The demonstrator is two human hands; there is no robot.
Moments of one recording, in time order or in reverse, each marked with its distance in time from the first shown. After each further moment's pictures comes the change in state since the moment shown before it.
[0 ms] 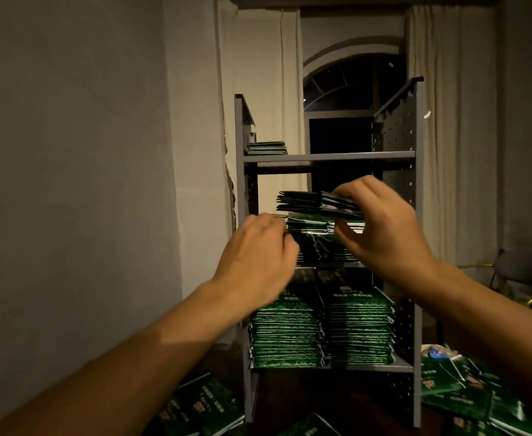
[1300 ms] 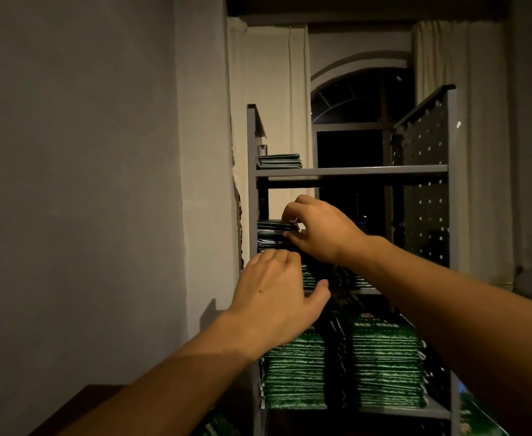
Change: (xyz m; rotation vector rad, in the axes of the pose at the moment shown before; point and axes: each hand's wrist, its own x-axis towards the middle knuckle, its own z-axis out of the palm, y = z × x) left_hand 0.007 -0.013 0.026 0.185 -0.115 -0.023; right_hand 0.082 -0.005 0.101 0.012 -0.443 0.046
